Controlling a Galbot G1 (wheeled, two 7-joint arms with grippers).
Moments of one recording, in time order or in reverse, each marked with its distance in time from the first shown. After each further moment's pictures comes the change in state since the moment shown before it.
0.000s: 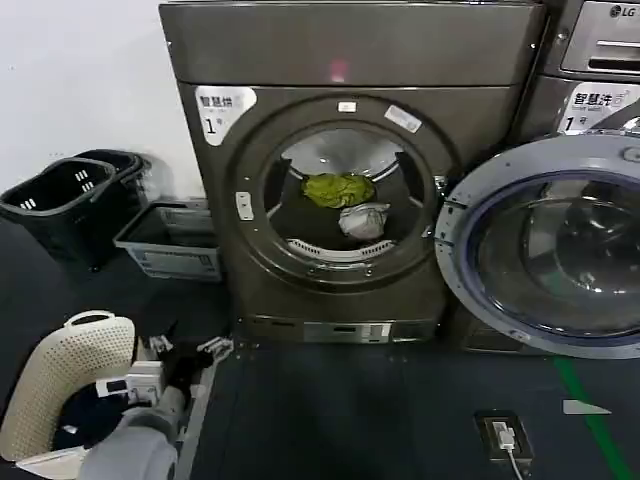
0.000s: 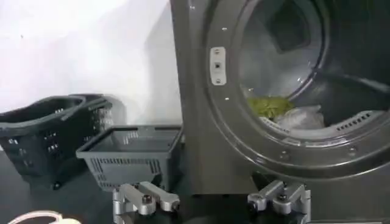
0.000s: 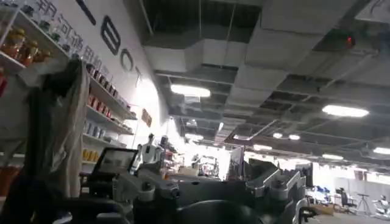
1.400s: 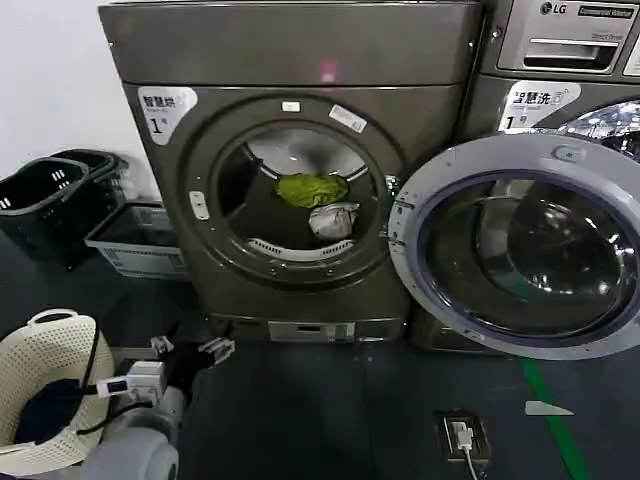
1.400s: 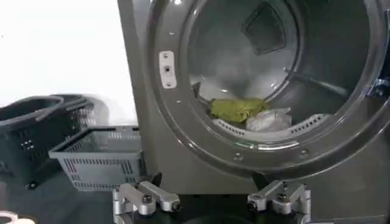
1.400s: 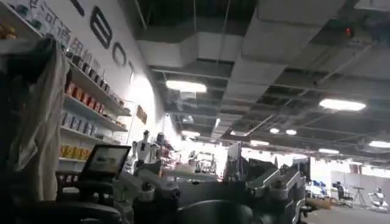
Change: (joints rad) left arm 0.003 -0.002 0.002 -0.006 -0.003 0.000 0.000; right arm 0.006 0.010 -0.002 -0.006 0.003 0.002 0.001
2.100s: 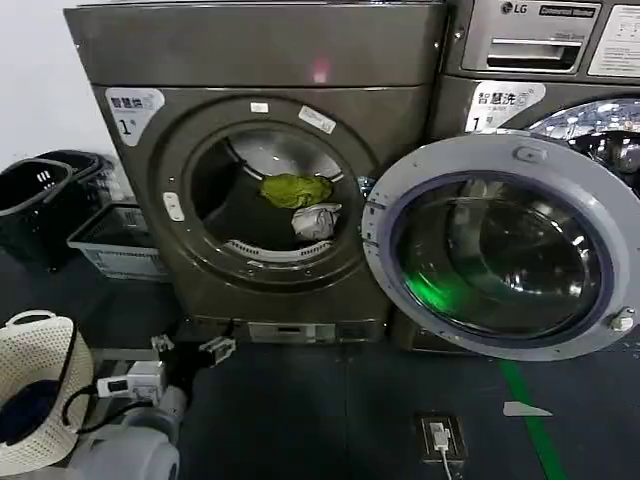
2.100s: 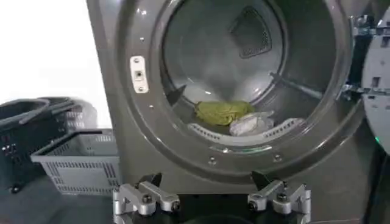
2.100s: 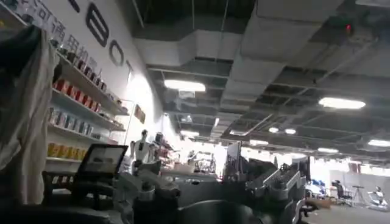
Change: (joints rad) left arm -0.009 0.005 0.015 -0.004 -0.002 0.000 0.015; right arm -0.015 -0.009 0.030 -0.024 0.068 0.022 0.052
